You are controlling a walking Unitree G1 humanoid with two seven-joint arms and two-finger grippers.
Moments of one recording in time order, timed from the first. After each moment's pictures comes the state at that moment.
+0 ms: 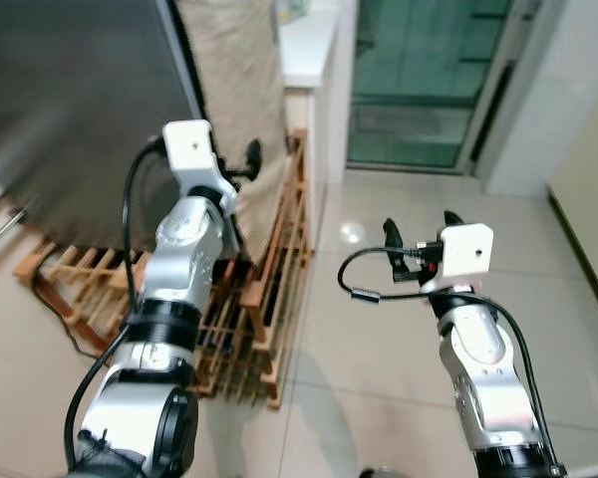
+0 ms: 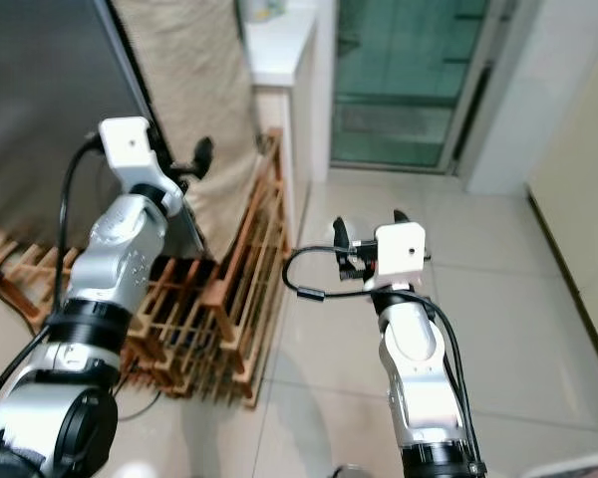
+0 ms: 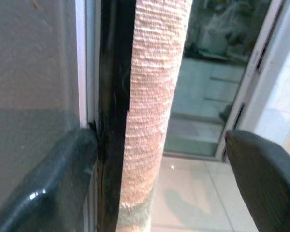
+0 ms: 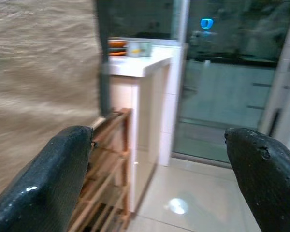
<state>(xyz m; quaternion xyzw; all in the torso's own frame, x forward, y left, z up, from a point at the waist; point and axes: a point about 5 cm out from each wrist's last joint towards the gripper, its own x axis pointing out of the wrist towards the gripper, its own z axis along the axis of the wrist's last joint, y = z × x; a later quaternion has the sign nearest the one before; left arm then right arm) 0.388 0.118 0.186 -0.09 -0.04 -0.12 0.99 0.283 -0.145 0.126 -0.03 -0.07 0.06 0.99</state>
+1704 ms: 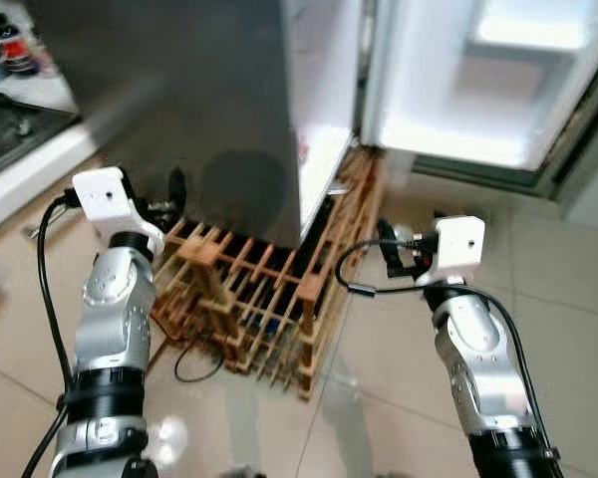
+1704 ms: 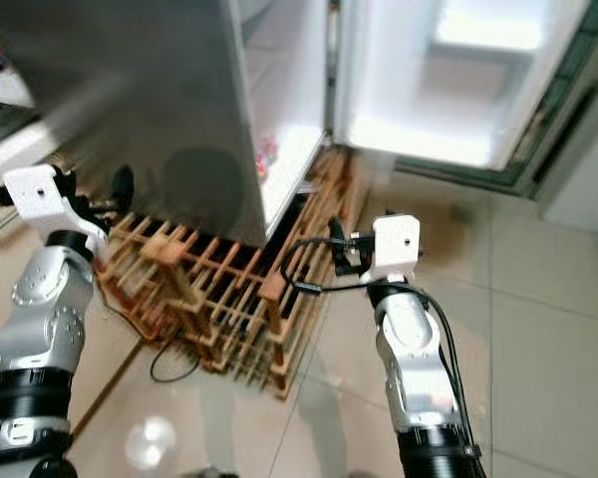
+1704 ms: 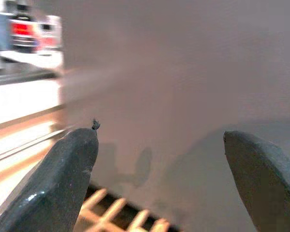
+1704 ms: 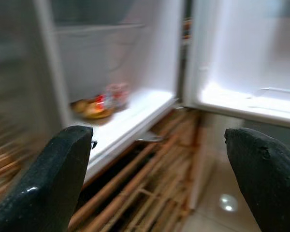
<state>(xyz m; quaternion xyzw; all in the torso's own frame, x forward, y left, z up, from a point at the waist) 0.328 0.216 0.155 -0.06 -0.07 0.05 0.99 0.295 -0.143 0.119 -0.01 -0.04 0.09 1.00</state>
